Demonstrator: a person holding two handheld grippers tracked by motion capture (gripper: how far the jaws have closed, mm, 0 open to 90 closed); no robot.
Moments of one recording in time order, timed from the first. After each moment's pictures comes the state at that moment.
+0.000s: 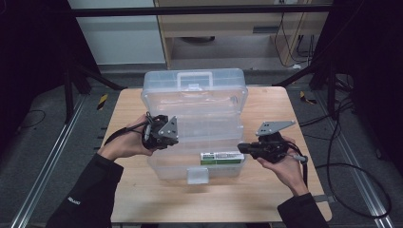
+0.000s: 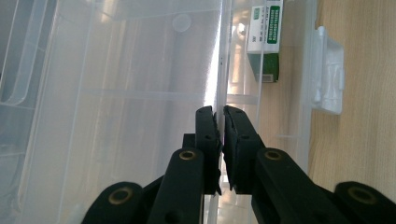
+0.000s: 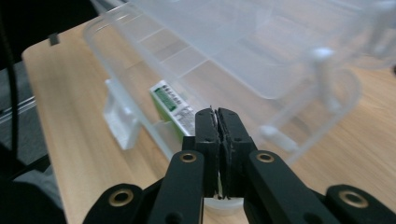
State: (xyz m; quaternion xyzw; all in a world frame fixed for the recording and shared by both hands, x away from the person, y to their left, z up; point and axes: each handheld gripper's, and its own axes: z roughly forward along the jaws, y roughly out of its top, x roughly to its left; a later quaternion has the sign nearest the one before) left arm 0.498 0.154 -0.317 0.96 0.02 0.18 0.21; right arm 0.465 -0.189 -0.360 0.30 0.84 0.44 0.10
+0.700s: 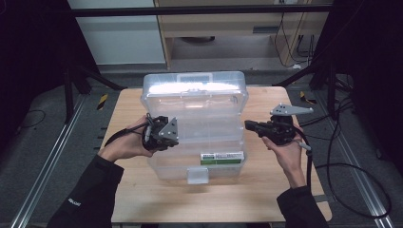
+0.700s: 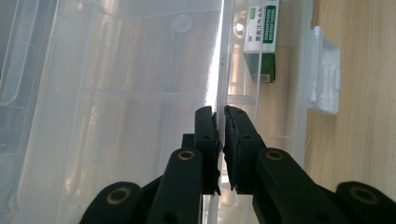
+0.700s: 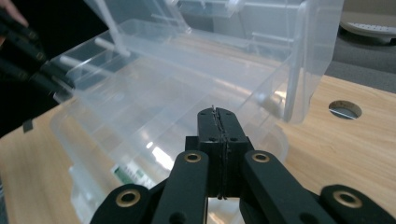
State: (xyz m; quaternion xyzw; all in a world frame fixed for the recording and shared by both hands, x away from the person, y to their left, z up) left arm 0.497 0.154 -0.320 0.96 0.01 0.18 0.21; right arm 0.495 -0.206 -0.342 0.37 0.75 0.53 0.15
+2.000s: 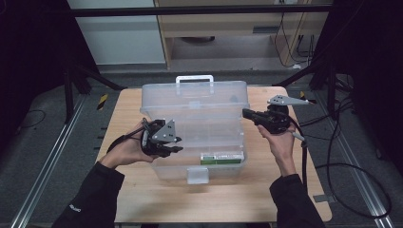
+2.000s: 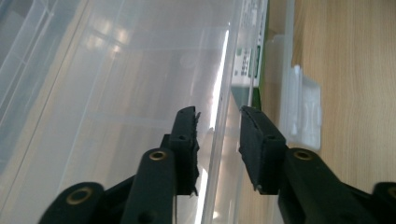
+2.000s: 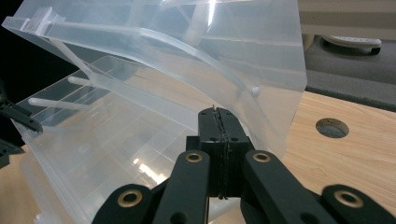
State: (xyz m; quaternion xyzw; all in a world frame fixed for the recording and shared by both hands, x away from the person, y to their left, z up) left arm 0.488 0.157 -0.330 0.94 0.04 0.16 0.30; right arm 0.523 -0.202 -0.342 0.39 0.72 0.55 0.16
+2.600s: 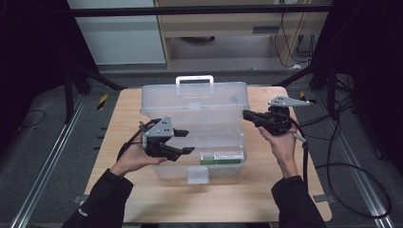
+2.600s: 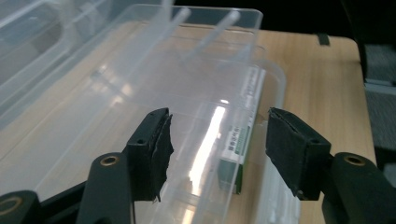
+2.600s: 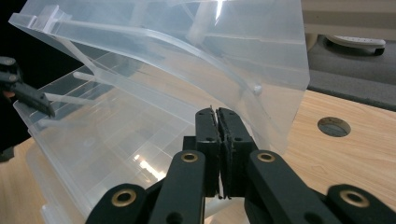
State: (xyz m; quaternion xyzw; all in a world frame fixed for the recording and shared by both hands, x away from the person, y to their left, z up) left arm 0.487 0.162 -0.344 0.86 0.13 0.14 0.48; right arm 0.519 -0.204 -0.342 0.39 0.73 0.54 0.16
